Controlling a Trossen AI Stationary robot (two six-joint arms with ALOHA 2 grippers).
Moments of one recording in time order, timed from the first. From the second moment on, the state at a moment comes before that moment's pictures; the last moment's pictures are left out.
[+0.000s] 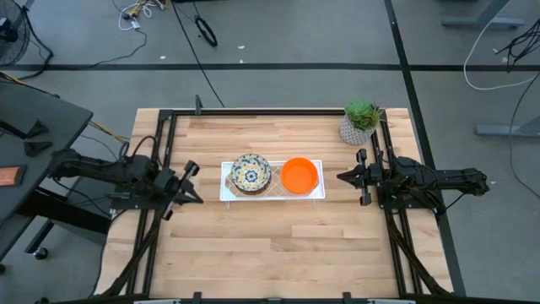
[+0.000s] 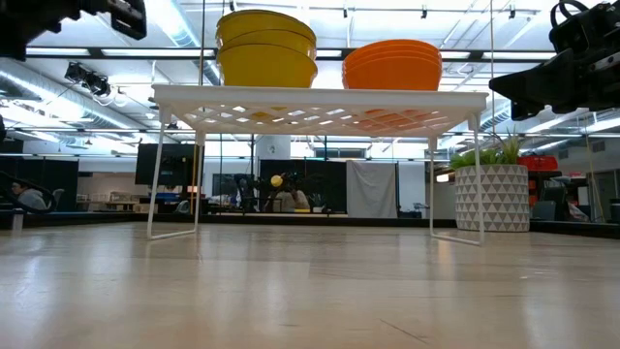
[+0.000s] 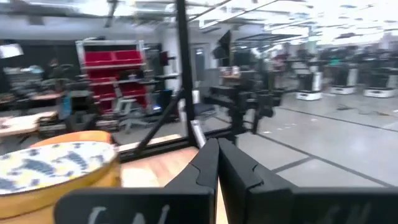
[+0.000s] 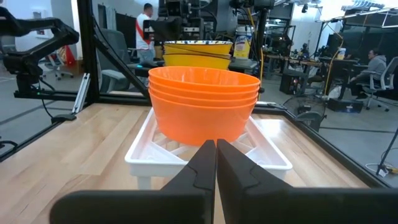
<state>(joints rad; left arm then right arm) -0.18 0.39 0.23 0.34 0.26 0.02 0.02 0.01 0.02 0.01 0.01 -0.09</state>
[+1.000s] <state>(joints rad) -0.11 0.11 0.07 0.04 0.27 0.01 0.02 0.01 0.02 0.01 0.01 -0.09</state>
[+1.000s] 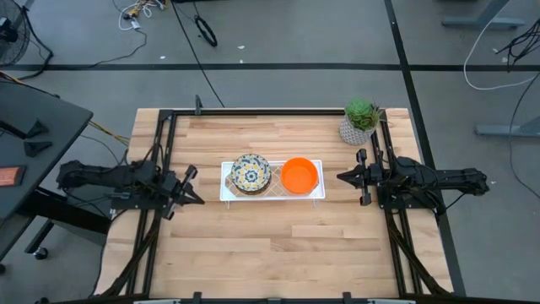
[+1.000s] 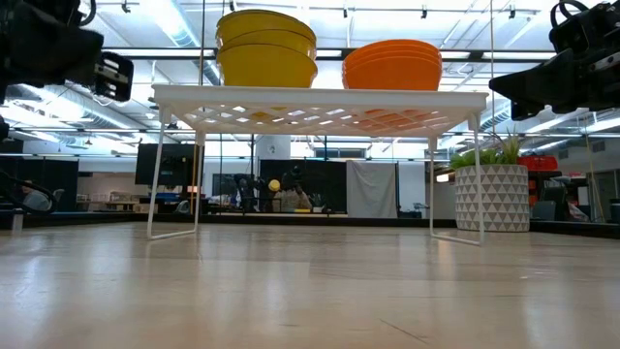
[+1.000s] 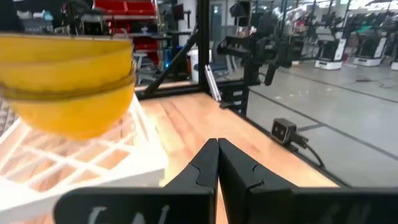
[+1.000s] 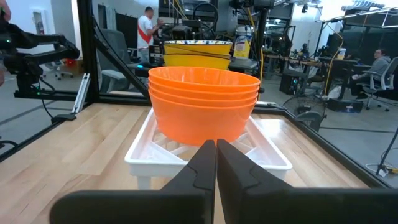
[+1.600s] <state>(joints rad) -0.07 0.00 0.07 -0.15 0.25 0.01 0.02 0.01 0.02 0.01 0.01 -0.09</state>
